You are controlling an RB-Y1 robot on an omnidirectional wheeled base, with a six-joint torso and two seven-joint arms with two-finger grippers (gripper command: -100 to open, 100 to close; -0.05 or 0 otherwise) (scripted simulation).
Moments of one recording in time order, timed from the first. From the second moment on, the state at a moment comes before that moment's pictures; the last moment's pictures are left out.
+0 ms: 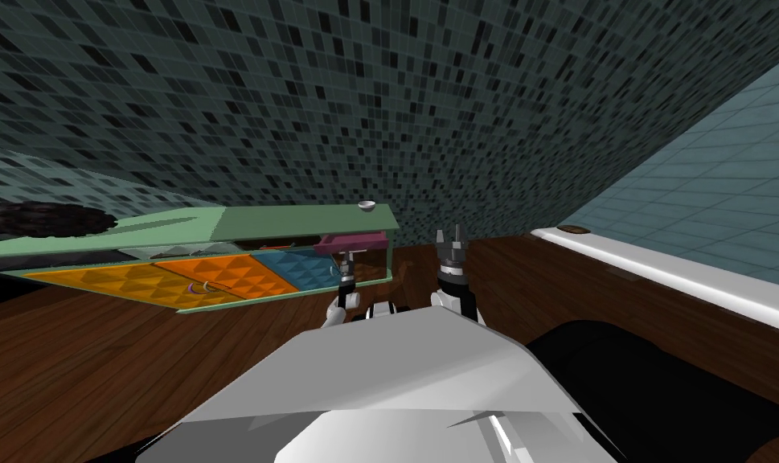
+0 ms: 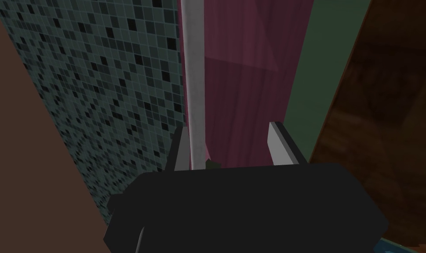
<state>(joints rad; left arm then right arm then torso) -0.27 -0.03 0.03 -0.67 0.09 -1.20 -0.04 0.53 0.01 0.03 -2.33 -0.12 -0.55 0.01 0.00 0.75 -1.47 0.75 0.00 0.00</state>
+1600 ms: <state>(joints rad) -0.41 -0.03 0.05 -0.69 0.10 -0.99 -0.06 0.53 0.01 0.03 -2.33 -0.12 -0.55 0.01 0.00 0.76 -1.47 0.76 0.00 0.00</state>
